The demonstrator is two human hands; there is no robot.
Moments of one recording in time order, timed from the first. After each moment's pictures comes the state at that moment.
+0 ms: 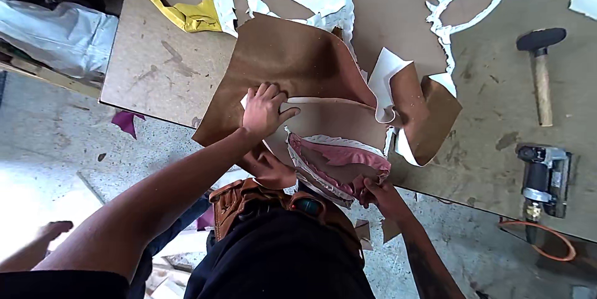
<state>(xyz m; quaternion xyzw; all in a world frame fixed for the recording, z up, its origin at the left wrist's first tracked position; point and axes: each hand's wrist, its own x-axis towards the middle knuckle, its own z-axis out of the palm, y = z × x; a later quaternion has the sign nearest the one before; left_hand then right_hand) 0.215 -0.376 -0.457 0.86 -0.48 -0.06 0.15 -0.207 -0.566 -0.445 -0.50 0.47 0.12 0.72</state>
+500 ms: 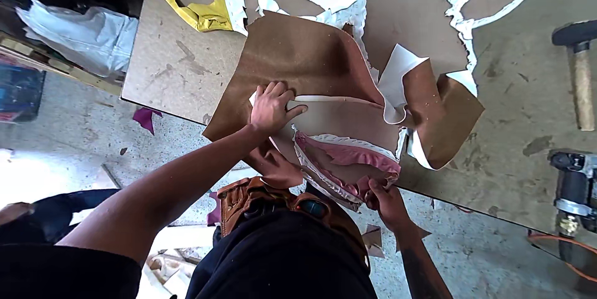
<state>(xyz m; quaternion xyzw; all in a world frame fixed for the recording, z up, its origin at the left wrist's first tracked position) 0.216 -0.375 -0.464 0.87 -0.48 -0.05 0.15 -0.208 -0.540 -0.459 -0.54 0.47 0.02 0.70</state>
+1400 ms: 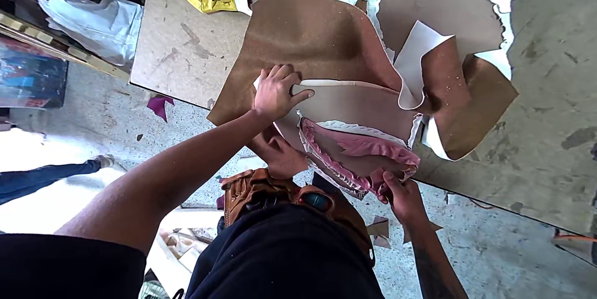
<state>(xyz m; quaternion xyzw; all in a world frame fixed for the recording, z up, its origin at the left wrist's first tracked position) 0.214 -0.376 -0.463 0.87 -0.47 -0.04 0.16 -0.218 -0.544 -0.455 -0.55 0.47 0.00 0.69</state>
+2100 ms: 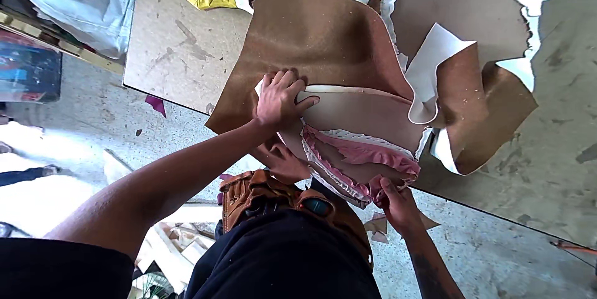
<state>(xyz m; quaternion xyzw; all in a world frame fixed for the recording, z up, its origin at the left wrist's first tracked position) 0.214 -0.377 -0.465 0.87 -0.47 -0.03 0.16 -0.199 -0.534 -0.466 -0.47 0.51 0.01 0.72</state>
